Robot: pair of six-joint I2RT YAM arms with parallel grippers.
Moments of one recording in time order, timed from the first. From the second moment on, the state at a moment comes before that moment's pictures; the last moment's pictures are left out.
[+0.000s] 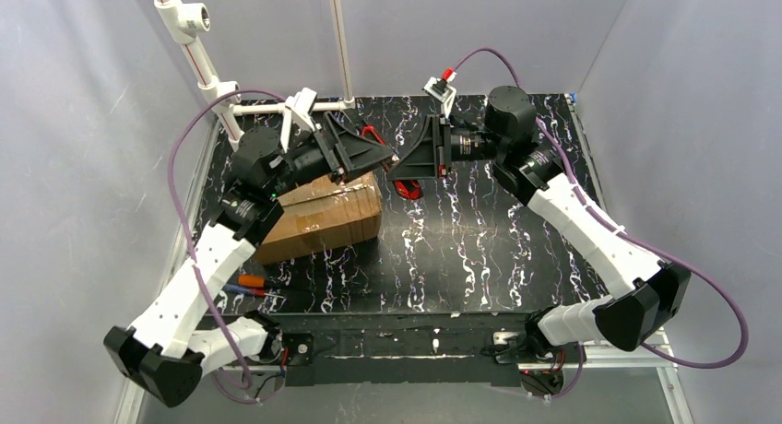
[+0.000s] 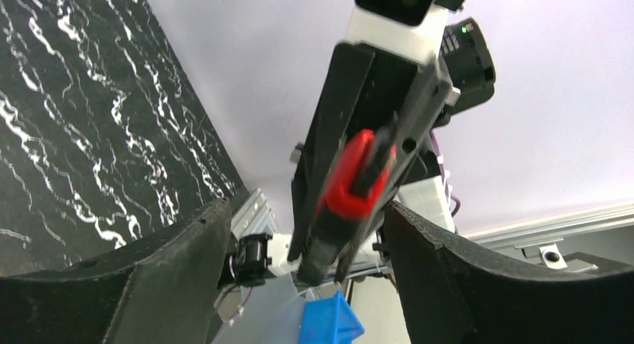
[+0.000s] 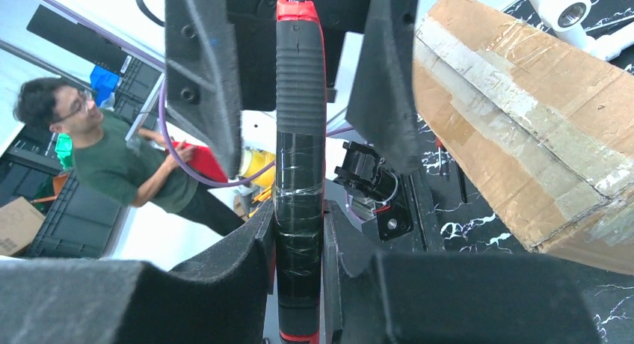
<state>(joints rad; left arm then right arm) -0.51 1.03 1.17 -0.13 0.56 -1.09 0.64 1.32 1.40 -0.10 -1.01 0.78</state>
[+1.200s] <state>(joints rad) -0.55 1.18 1.09 0.57 -0.13 -1.15 0.85 1.38 1.06 0.82 0.15 1.35</state>
